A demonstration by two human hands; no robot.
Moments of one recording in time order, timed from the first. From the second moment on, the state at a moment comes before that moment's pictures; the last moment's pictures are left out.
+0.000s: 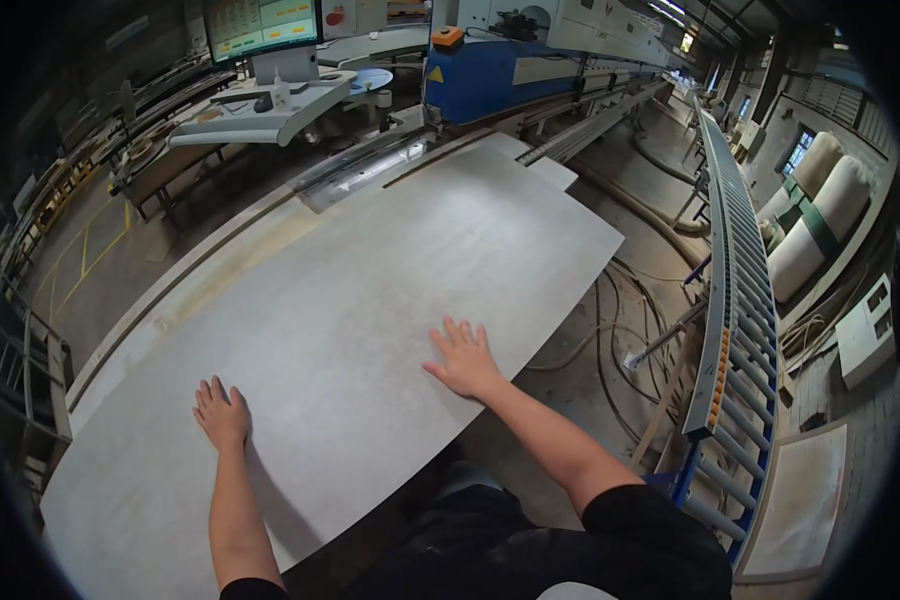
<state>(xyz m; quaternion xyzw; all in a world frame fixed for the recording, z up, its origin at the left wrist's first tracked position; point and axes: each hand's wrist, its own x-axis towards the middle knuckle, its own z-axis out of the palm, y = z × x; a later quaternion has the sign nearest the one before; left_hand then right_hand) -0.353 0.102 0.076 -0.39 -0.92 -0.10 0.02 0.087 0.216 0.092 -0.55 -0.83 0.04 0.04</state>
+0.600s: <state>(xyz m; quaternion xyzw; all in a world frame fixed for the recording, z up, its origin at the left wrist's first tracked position) -0.354 0.109 0.079 -0.38 -0.92 -0.09 0.02 0.017 0.281 0.098 -0.60 -0.80 0.07 0.03</state>
